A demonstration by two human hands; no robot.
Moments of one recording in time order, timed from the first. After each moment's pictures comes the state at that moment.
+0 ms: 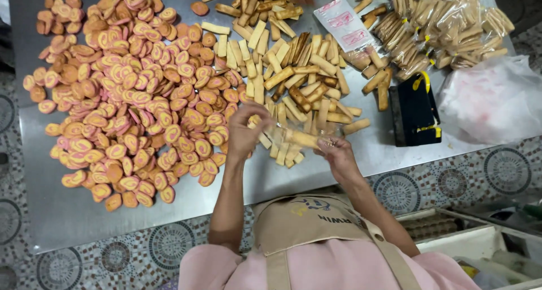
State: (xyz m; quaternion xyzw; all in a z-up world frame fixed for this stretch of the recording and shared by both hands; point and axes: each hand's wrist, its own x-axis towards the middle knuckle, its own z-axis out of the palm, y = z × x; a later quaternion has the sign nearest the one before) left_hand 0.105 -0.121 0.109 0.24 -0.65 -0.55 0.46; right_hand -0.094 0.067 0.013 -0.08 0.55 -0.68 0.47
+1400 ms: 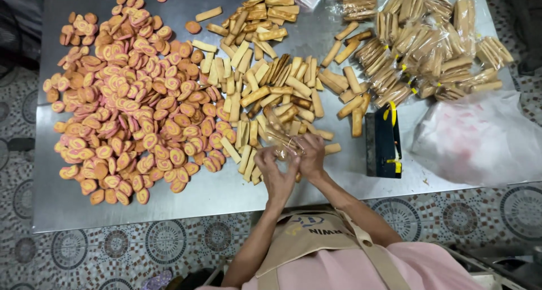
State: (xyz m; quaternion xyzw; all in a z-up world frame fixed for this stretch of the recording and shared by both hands) left_hand -0.049 0.040 0.028 0.55 -0.66 -0.32 0.40; right_hand -0.184 0.028 -0.003 -0.60 0.61 -0.52 0.01
